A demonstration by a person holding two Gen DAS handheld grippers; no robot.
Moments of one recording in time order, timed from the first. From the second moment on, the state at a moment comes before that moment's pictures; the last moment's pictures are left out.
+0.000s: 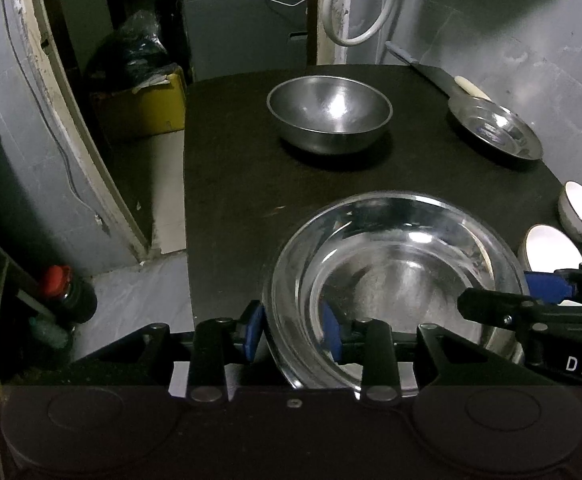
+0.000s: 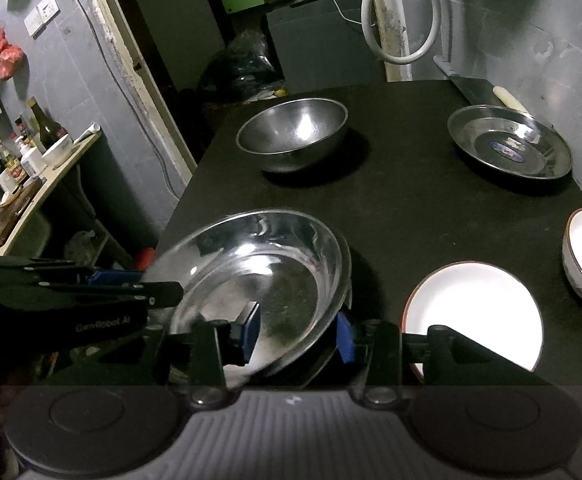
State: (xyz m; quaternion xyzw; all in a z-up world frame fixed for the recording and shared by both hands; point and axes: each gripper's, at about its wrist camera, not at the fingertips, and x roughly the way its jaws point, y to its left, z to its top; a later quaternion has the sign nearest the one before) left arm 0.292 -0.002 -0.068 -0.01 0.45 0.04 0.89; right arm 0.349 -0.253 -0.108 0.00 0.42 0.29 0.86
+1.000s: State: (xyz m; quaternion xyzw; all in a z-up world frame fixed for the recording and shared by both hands) left arm 0.320 -0.022 -0.042 -0.01 0.39 0.03 0.92; right arm 0.347 -0.295 -0.090 0.00 0.37 0.26 0.89
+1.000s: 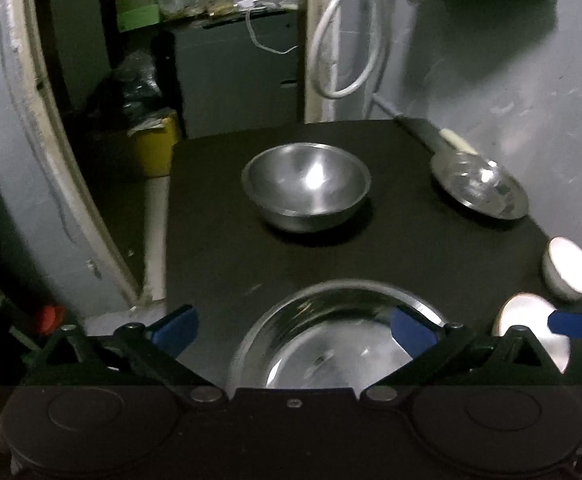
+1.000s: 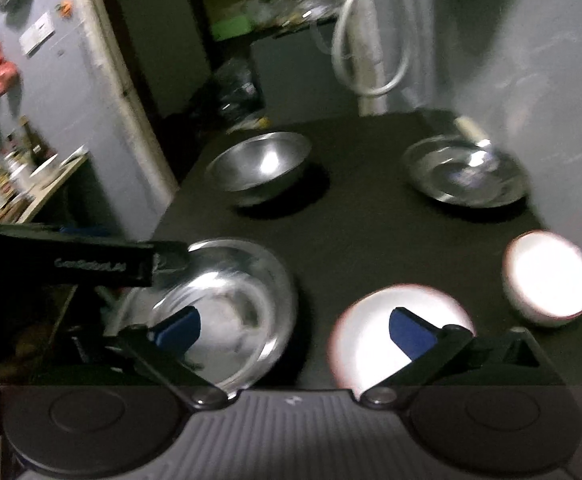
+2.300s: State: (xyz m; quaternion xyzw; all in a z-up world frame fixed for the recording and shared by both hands) left arm 0.566 -0.132 -0.097 -0.08 0.46 -0.09 0.88; right arm 0.526 -0.361 -0.127 0.02 0.40 0.12 0.91
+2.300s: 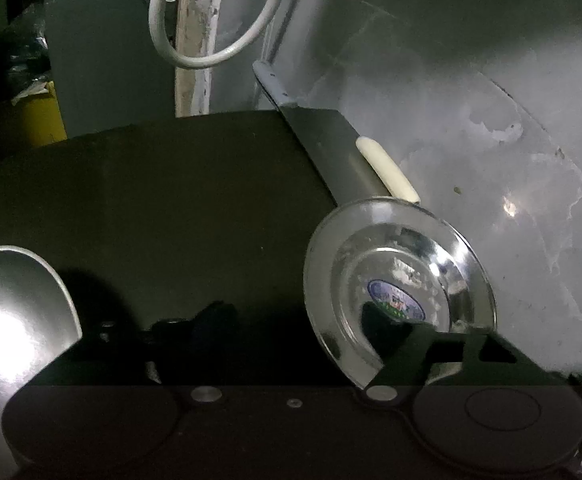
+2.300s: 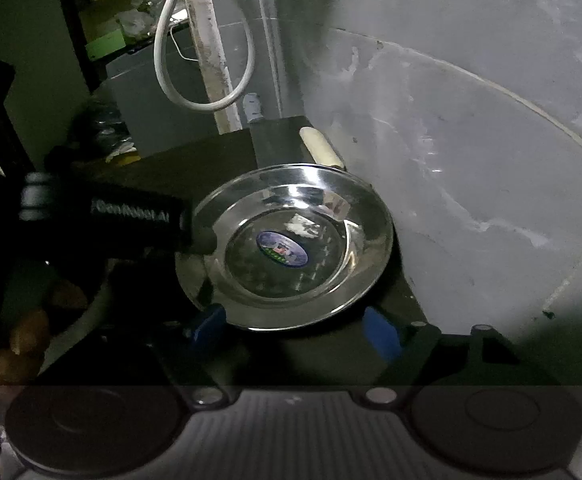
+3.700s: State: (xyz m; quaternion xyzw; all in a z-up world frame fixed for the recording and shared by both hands) left arm 0.502 -0.119 -0.090 -0.03 0.44 -0.12 0.89; right arm 0.506 -0.362 -0.109 0.01 0.35 0.07 0.93
